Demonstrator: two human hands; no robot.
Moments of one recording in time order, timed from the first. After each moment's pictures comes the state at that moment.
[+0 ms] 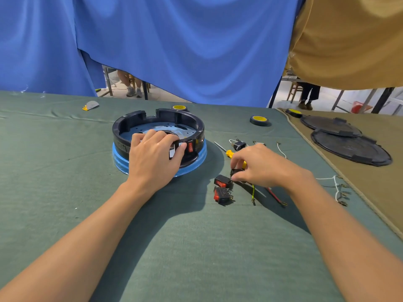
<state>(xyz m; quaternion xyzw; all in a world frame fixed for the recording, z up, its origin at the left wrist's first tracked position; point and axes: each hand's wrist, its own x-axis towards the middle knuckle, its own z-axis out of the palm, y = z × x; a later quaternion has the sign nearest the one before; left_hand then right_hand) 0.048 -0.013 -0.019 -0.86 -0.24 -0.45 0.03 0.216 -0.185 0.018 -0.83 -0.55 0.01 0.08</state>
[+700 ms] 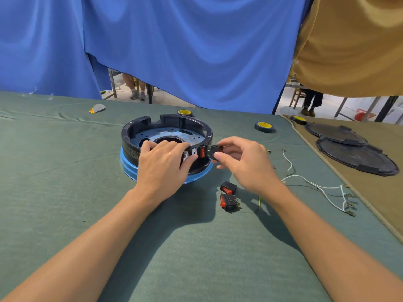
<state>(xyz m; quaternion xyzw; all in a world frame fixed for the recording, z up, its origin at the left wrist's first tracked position) 0.042 -0.019 -0.018 -0.88 -0.22 -0.42 0.05 0.173 -0.157 0.012 -0.71 -0.48 0.03 0.51</state>
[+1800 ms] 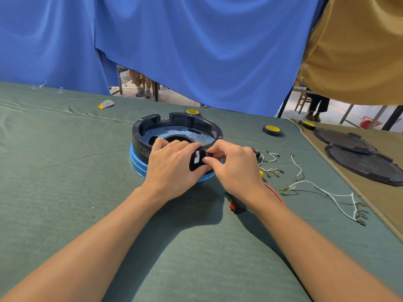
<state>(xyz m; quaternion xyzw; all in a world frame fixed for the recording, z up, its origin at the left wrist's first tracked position) 0.037 -0.018 -0.016 -0.89 -0.18 -0.42 0.01 0.147 -0.126 0.005 -0.77 -0.50 -0.12 0.37</state>
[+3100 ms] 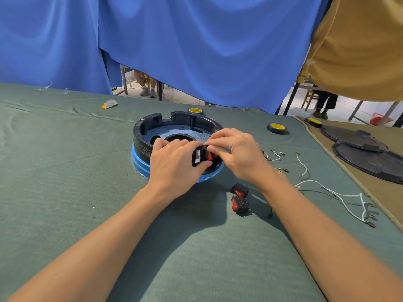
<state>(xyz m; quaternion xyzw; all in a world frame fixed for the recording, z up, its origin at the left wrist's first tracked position) 0.044 -0.022 -0.015 -0.87 -0.25 -0.43 -0.02 0.187 -0.112 0.011 -0.69 -0.62 -0.11 0.35</state>
